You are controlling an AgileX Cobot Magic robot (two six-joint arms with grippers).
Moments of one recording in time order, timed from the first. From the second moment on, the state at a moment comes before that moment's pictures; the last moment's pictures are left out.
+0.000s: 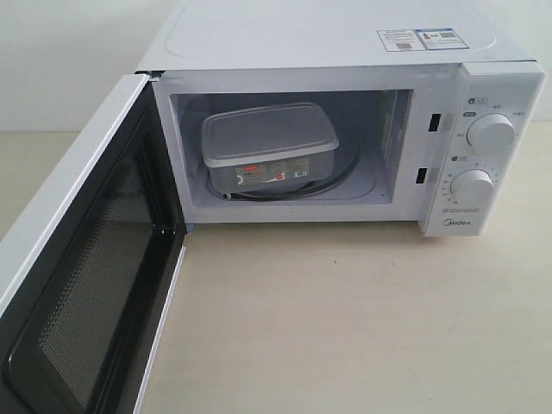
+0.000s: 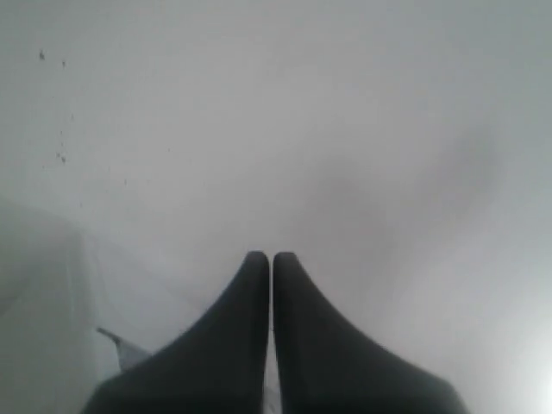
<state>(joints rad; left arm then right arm) -0.13 0.00 -0.35 -0.79 0.06 0.00 0.09 0.01 0.00 0.03 0.35 -0.02</state>
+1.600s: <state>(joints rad) -0.13 1.16 -0.90 -0.43 1.03 0.83 0.09 0.01 0.00 0.03 0.35 -0.02</state>
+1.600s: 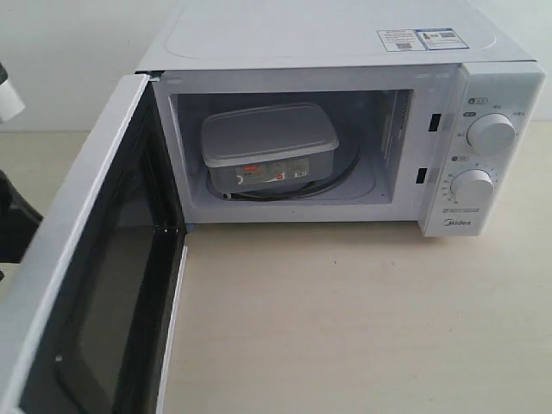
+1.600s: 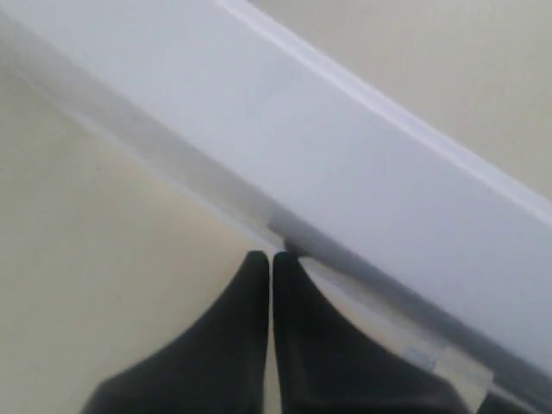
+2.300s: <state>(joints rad) -0.31 1.39 -0.90 -1.19 0.70 1.23 0.09 0.01 0.00 0.03 0.35 -0.02</state>
